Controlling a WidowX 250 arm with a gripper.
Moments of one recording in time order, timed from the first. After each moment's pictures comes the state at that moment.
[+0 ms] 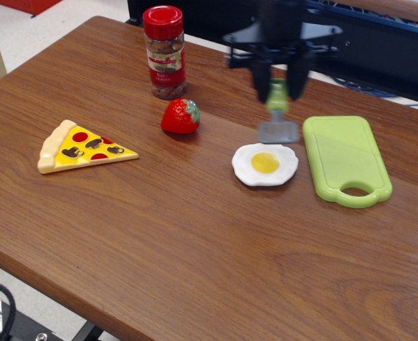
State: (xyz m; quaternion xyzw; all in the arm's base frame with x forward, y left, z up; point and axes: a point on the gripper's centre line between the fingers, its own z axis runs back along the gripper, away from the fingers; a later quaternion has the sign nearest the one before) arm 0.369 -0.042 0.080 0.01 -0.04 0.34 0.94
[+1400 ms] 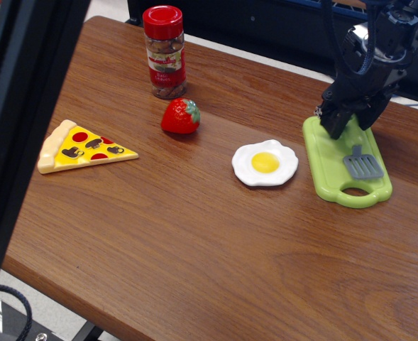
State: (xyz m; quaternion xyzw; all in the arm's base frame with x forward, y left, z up) arm 0.416 -0.098 0.026 0.05 -0.10 0.47 0.88
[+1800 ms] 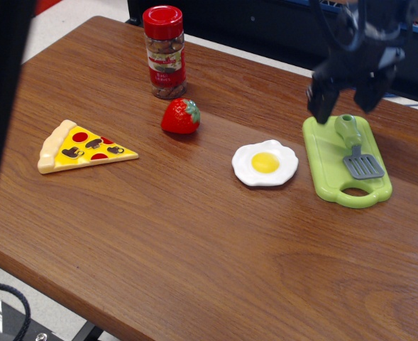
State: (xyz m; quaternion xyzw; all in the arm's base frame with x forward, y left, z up) arm 0.408 -0.086 0.062 0.03 -0.10 0.45 0.89
